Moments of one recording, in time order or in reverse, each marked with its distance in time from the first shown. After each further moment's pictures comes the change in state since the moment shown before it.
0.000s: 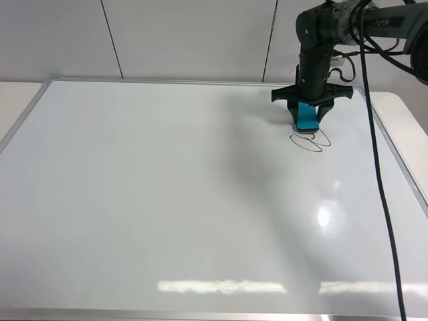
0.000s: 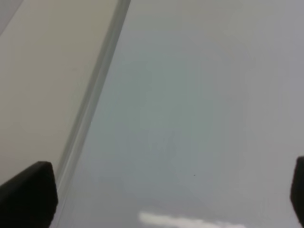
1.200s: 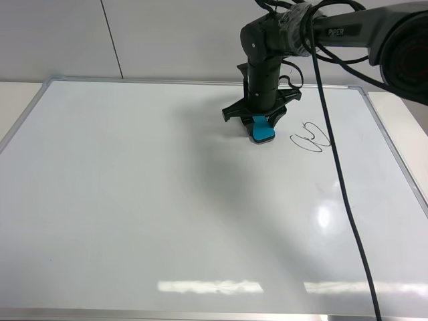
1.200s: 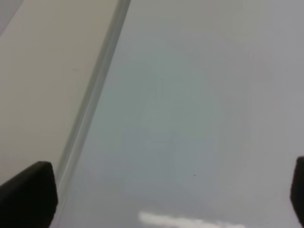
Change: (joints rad) left arm 0.000 0.000 0.000 0.000 0.000 0.000; right arm 0.246 -0.025 0.082 0.034 -0.089 -0.177
